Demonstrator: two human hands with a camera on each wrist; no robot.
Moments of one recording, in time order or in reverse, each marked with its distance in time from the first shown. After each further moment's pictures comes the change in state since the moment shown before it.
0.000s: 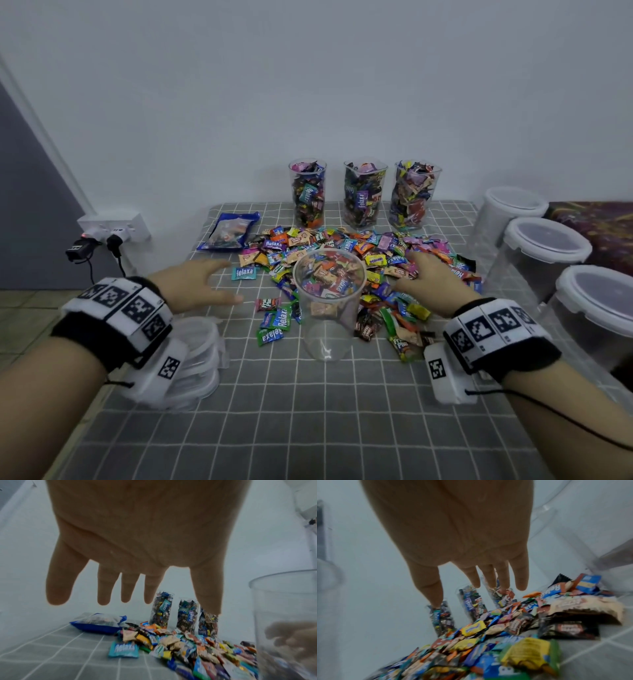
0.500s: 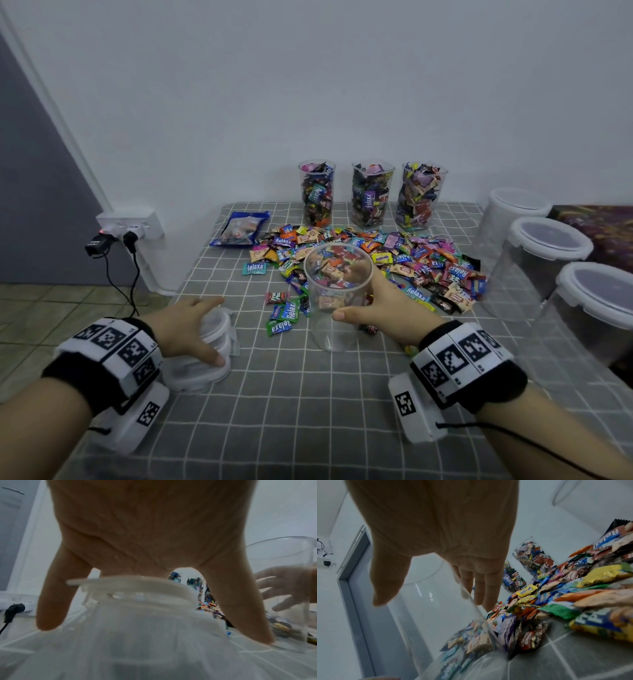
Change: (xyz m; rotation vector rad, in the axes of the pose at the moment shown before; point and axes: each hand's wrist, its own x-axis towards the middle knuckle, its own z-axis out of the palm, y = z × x) left_hand -0.044 -0.024 0.045 0.005 -0.178 -0.084; right_hand -0.048 -0.050 0.035 0.613 -0.241 -0.339
